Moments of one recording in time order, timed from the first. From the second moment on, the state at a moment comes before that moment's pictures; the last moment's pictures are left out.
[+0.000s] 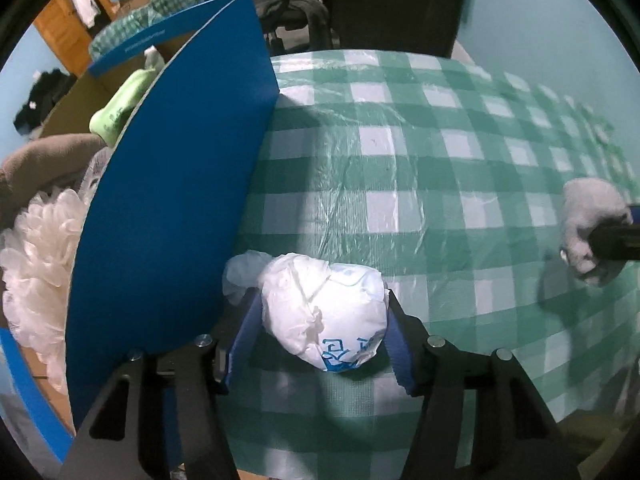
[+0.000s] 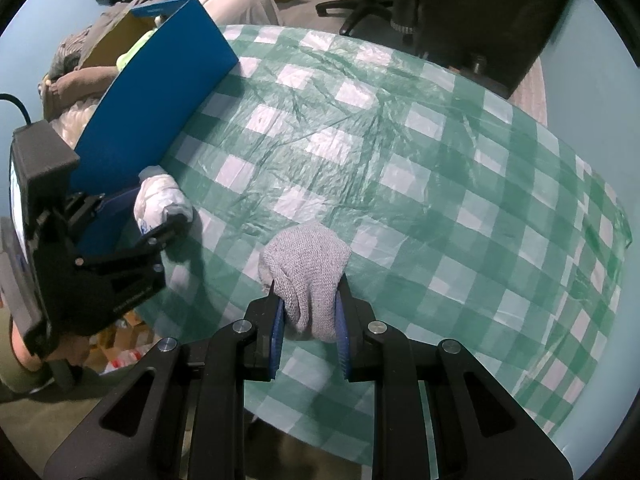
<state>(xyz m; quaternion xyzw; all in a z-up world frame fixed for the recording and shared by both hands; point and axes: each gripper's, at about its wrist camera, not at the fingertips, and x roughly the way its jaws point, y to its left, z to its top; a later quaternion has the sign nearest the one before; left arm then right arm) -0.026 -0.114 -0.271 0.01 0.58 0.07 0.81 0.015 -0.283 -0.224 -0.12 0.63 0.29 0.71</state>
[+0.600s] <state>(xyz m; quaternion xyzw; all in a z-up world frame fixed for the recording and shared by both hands) -0.021 -0.108 -0.209 -0.04 0.57 0.02 0.82 0.024 -0.276 -0.196 -0.11 0.62 0.30 0.72</state>
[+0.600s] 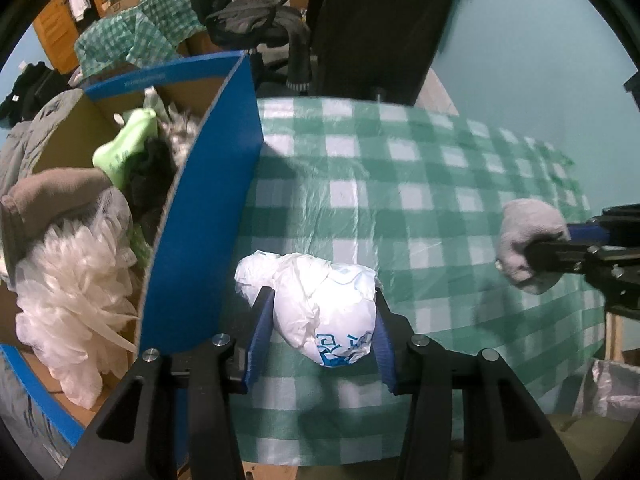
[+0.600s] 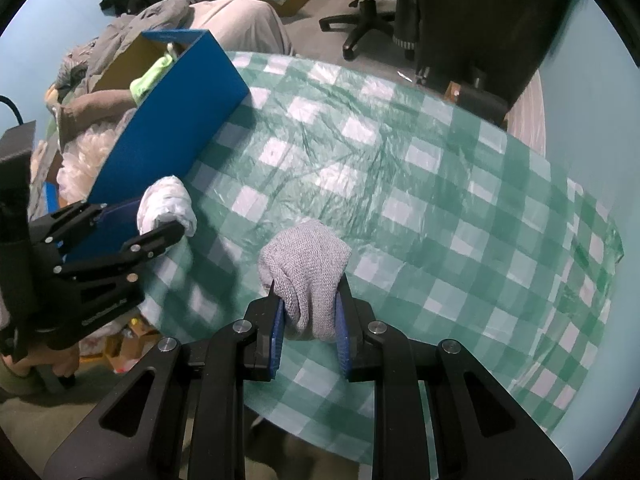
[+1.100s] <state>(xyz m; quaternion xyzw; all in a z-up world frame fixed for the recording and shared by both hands) -0.012 -0.076 -0.153 -0.09 0.53 0.01 0.84 0.031 -0.254 -0.159 -0.10 0.59 0.31 0.74</state>
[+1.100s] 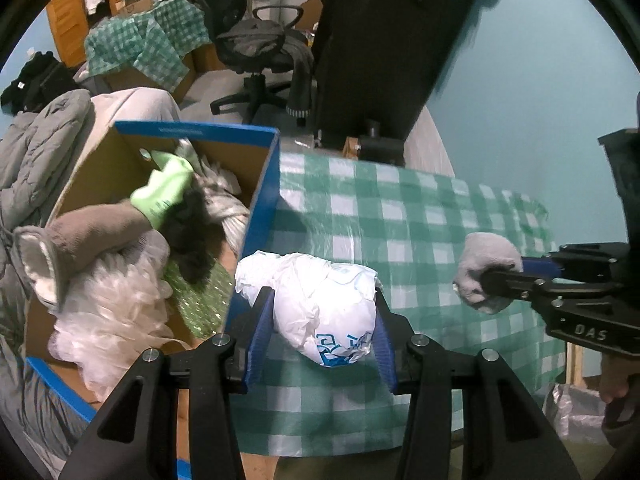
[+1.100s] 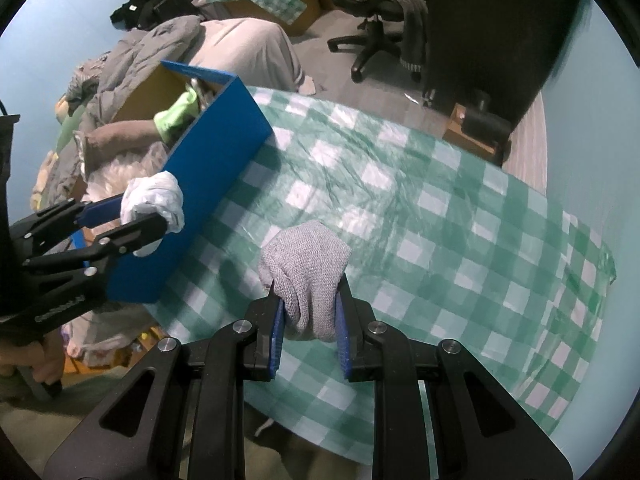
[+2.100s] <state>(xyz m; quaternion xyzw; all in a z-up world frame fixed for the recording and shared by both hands) -0.014 0.035 -0.132 -0.10 0.51 0.07 0.85 0.051 -0.112 -0.117 -0.11 0.54 0.39 0.73</state>
